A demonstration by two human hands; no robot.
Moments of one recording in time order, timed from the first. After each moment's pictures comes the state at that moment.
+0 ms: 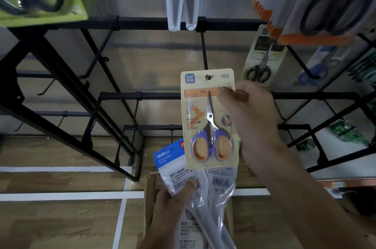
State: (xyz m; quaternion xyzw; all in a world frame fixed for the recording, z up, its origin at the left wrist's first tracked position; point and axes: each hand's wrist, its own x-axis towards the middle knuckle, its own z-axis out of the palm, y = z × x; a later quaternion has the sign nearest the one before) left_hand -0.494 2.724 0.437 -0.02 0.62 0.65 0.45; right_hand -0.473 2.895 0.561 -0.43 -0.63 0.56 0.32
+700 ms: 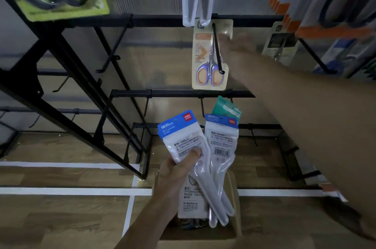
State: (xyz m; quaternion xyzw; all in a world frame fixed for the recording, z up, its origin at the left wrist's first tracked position) left_hand -0.537 2.744 0.438 0.02 0.63 0.65 0.44; right_hand -0.587 3.002 0.554 -0.52 -0.69 0.43 0.25
